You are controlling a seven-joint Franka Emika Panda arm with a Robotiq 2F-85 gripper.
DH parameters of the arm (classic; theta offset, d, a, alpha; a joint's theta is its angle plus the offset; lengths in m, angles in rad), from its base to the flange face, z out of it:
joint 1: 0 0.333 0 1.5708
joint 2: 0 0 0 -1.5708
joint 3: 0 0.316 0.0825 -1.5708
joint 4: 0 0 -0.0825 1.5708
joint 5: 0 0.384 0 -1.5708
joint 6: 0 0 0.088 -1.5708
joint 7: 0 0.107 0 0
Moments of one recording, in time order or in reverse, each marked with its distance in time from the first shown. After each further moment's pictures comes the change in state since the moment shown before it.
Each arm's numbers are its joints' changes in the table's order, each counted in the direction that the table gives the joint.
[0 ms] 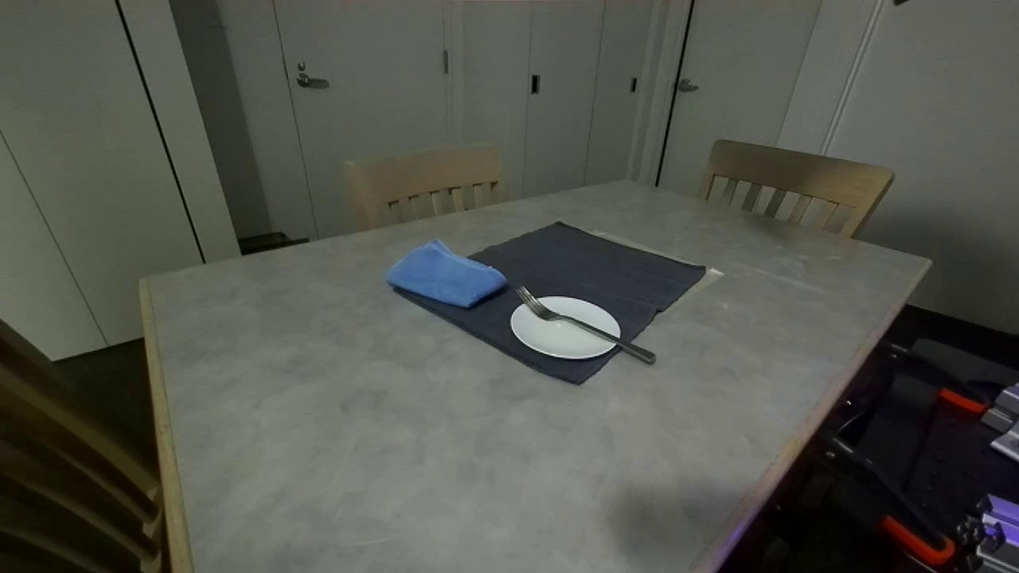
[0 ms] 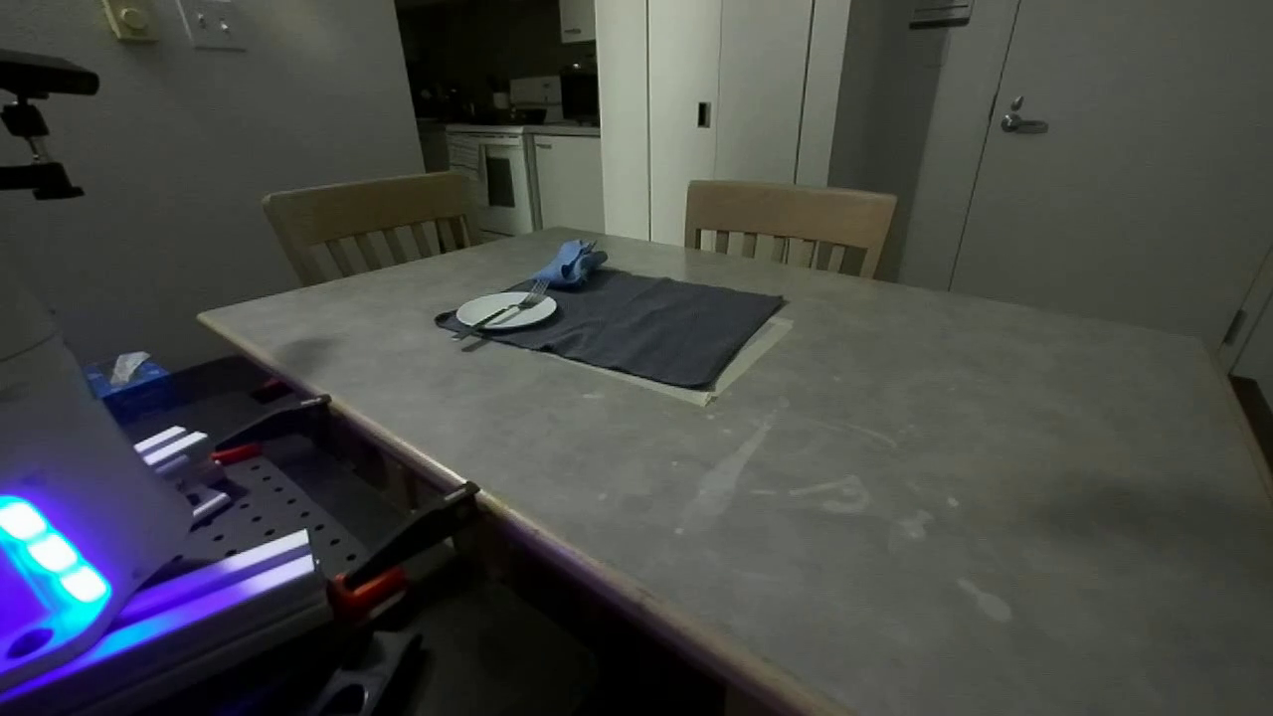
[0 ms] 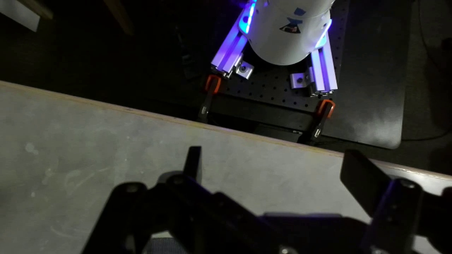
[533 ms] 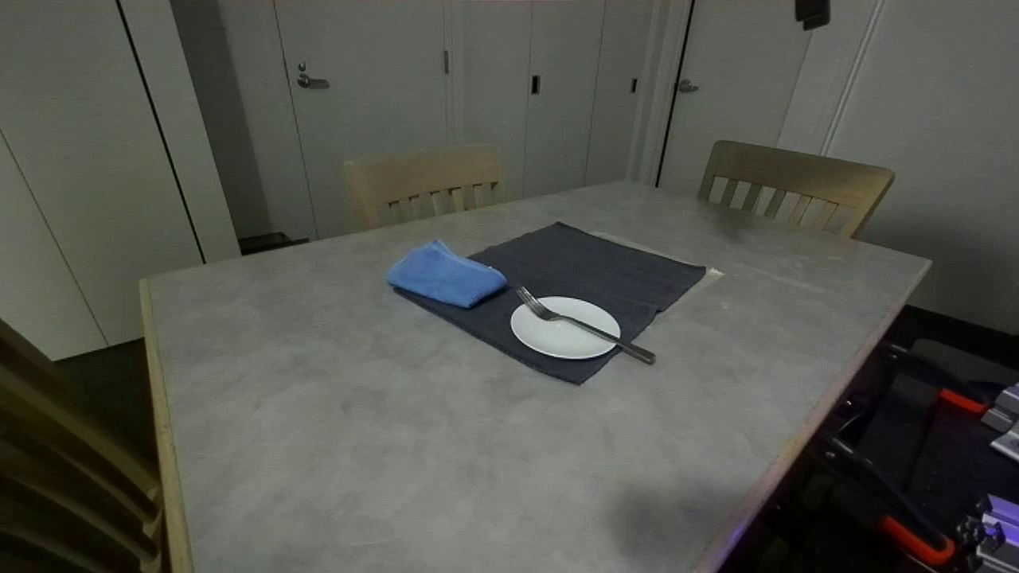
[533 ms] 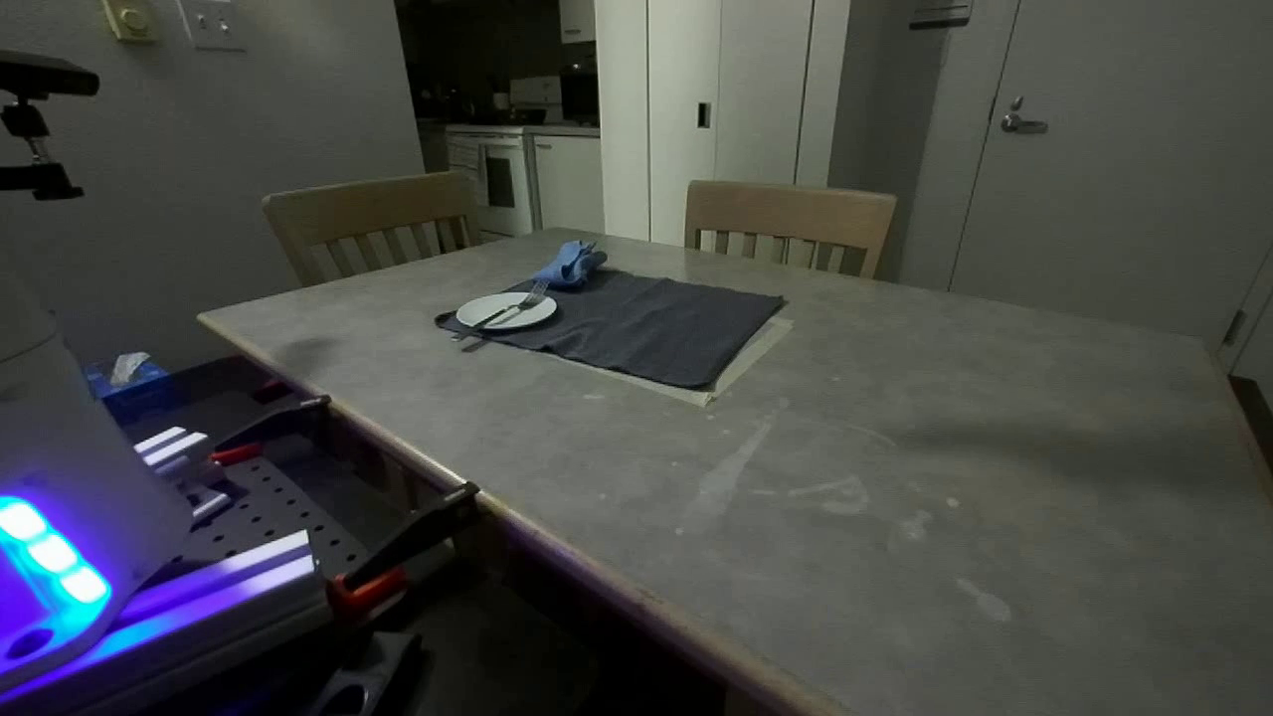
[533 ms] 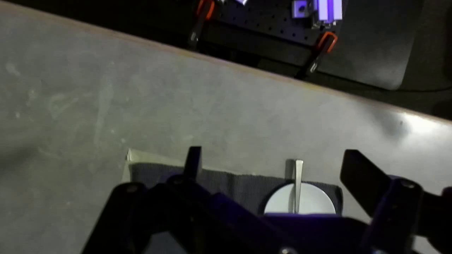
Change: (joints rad) arm 0.039 0.004 0.047 0.050 0.061 -0.257 0.029
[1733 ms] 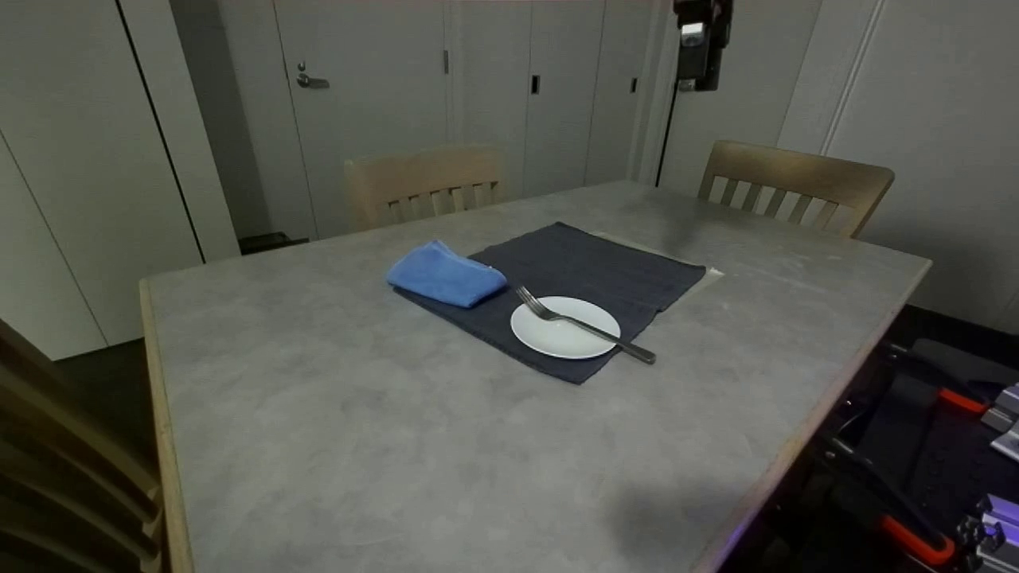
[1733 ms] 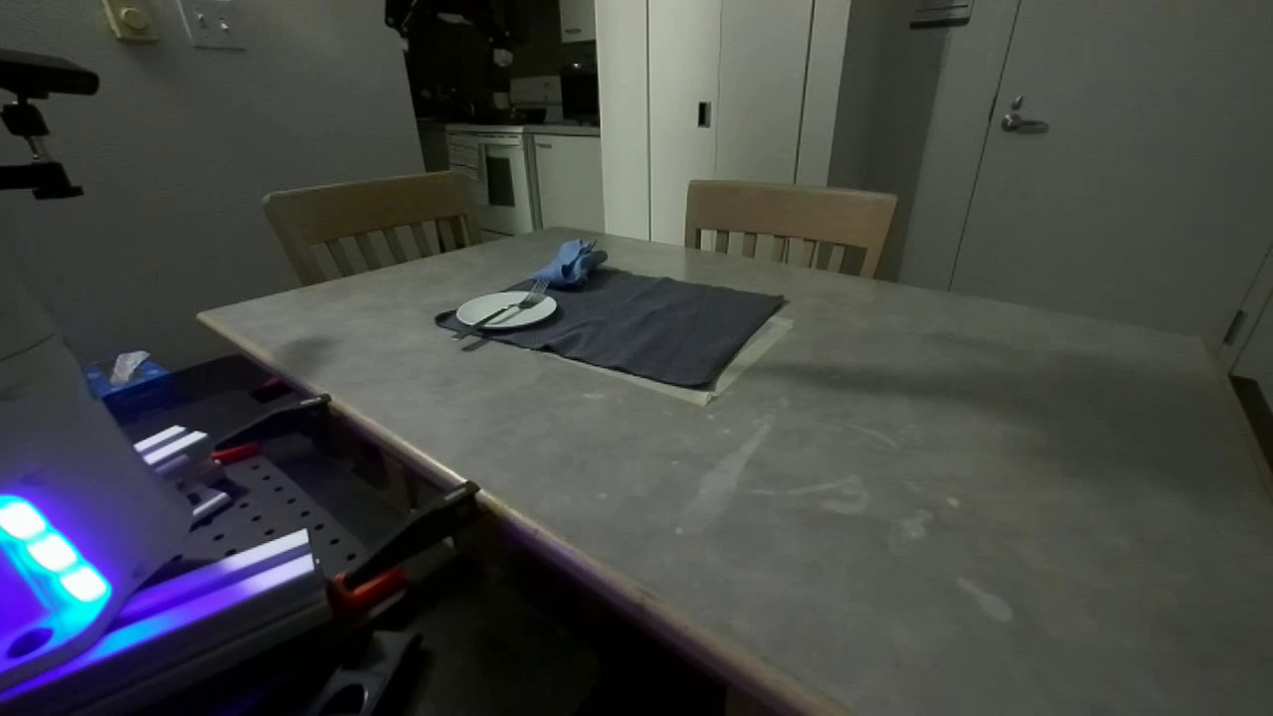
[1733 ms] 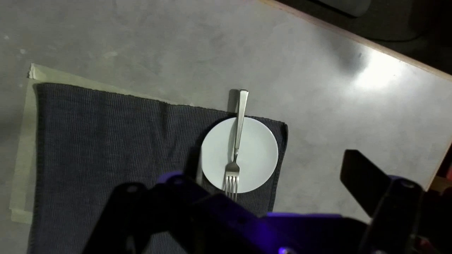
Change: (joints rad) arm 0.068 -0.088 0.052 0.076 0.178 -0.323 -0.018
